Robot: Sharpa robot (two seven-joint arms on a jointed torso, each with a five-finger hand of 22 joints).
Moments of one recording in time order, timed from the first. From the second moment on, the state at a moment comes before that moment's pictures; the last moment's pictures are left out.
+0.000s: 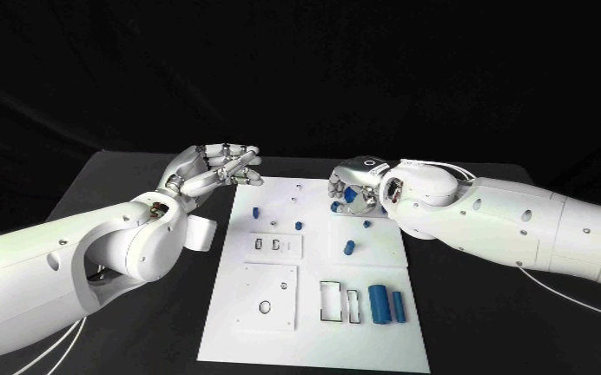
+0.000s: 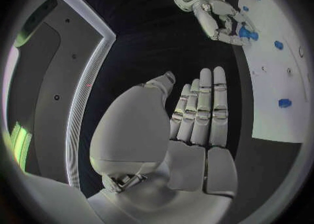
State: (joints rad) left arm 1.19 -0.97 0.01 1.70 -0.11 -0.36 0.43; left_hand 1.46 -0.14 0.37 0.24 0.05 0.88 0.21 0.21 0.15 1.08 0.15 0.08 0.07 1.13 0.09 0.36 0.32 0.18 1.04 0.18 0.37 0.14; right arm 1.32 -0.67 -0.14 1.37 -1.64 -0.19 -0.10; right_hand 1.35 -0.23 0.43 0.07 0.19 1.00 0.17 0.20 0.23 1.13 0.10 0.06 0.10 1.47 0.01 1.30 1.18 0.12 1.31 0.12 1.22 1.02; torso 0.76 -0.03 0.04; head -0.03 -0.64
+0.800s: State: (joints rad) left arm 1.19 -0.97 0.01 1.69 -0.10 -0.36 0.42; left_hand 1.46 -0.14 0.37 0.25 0.05 0.88 0.21 0.21 0.15 1.08 0.16 0.08 0.07 1.13 0.09 0.36 0.32 0.18 1.04 0.18 0.37 0.14; right arm 1.31 -0.67 -0.14 1.37 -1.64 -0.18 -0.10; right_hand 1.37 -0.22 0.54 0.09 0.17 1.03 0.16 0.21 0.25 1.19 0.09 0.06 0.10 1.47 0.01 1.34 1.21 0.11 1.32 0.12 1.27 1.10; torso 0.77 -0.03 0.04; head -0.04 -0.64
